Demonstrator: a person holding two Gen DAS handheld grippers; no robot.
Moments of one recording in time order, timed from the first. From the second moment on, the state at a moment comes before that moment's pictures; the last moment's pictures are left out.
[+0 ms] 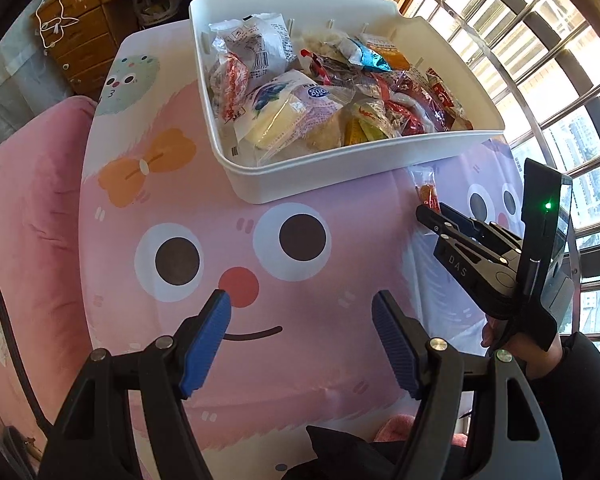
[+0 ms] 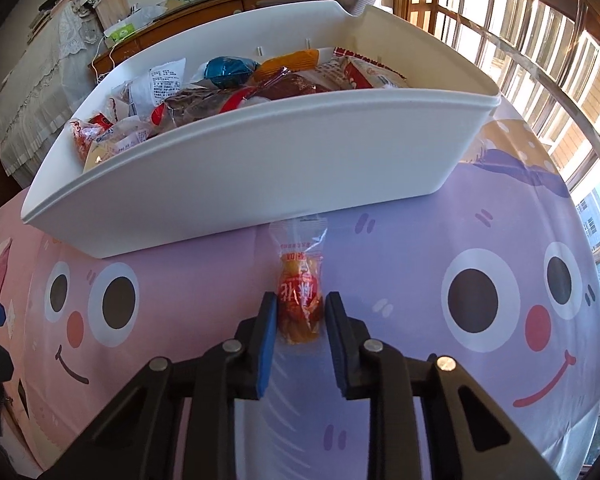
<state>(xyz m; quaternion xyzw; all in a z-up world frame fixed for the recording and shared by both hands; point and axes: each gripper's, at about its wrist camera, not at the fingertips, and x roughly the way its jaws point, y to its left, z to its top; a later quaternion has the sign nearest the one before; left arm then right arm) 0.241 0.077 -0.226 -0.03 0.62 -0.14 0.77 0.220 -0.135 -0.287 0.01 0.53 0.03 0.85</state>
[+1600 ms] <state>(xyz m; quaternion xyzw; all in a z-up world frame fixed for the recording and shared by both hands) 0.222 0.151 -0.218 -0.17 0.58 -0.17 0.78 0.279 -0.051 -0.142 0.02 0.50 0.10 0.86</state>
